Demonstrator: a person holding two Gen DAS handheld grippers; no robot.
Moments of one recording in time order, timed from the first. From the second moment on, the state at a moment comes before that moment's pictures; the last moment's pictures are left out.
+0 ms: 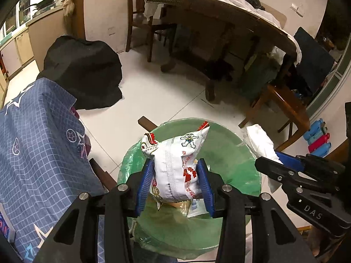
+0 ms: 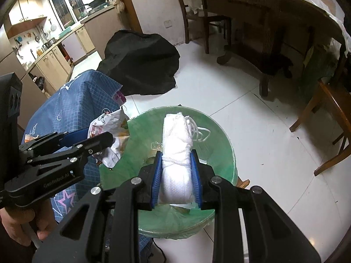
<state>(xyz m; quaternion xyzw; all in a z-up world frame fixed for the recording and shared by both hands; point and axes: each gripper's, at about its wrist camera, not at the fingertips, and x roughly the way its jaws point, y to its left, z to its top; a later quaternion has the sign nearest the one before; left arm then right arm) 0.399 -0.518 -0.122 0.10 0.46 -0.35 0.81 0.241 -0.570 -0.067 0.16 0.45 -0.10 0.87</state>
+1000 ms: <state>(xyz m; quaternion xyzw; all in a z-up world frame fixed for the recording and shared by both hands) 0.396 -0.496 -0.113 0.08 0.44 -0.34 0.83 0.234 -0.574 -0.064 0.16 0.42 -0.11 0.88</state>
